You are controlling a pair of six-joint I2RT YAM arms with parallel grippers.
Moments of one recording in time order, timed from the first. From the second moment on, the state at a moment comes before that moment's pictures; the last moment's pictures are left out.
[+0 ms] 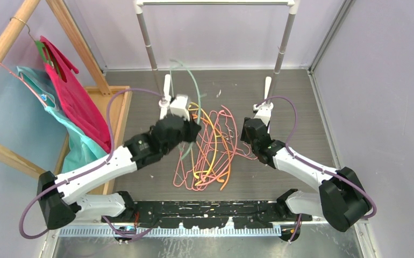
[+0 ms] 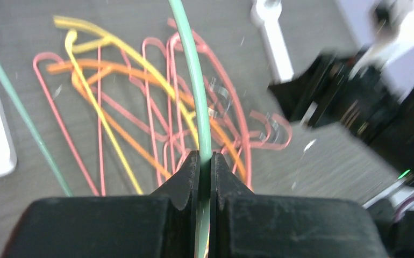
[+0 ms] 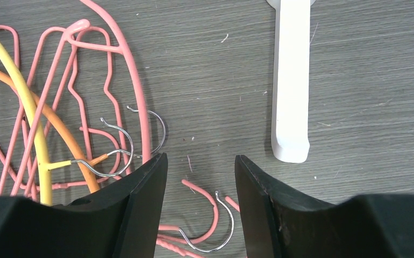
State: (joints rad) left arm -1.02 1.13 0.95 -0.27 -0.43 -0.53; right arm 0.56 1.20 0.59 -0.01 0.53 0.43
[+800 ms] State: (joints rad) left arm -0.70 1.47 1.47 0.11 0.08 -0.66; right arm 0.55 1.18 0.65 -0.04 0.60 0.42
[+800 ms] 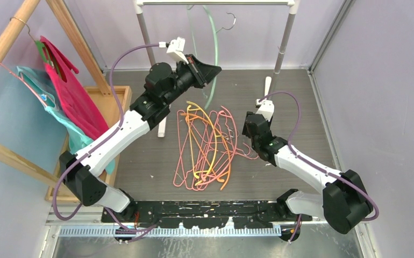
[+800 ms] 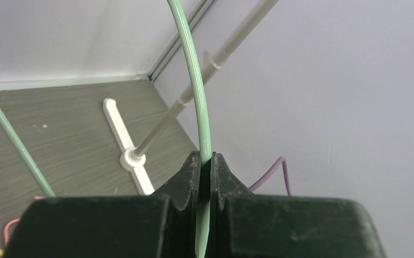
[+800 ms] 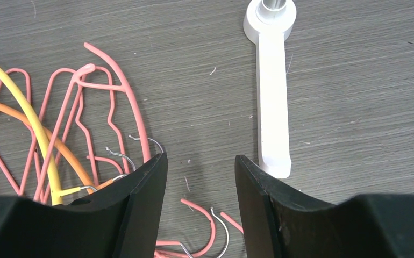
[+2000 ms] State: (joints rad) left arm -0.58 1.66 1.59 0.29 0.29 -1.03; right arm 0.53 1.24 0.66 -0.04 0.62 0.41
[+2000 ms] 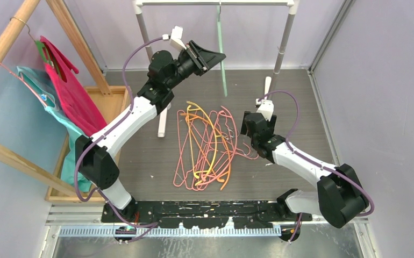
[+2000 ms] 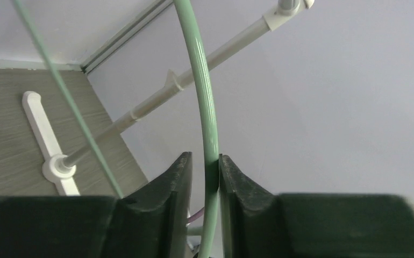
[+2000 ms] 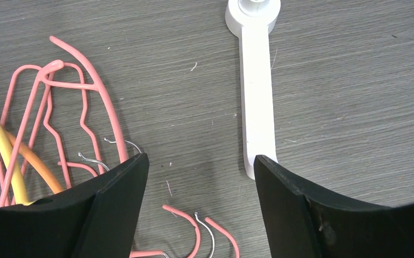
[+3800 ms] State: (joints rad) left arm -0.64 1.23 0.77 -0.02 0.27 -0.48; right arm 0.52 1.50 0.66 0.11 0.23 0.50
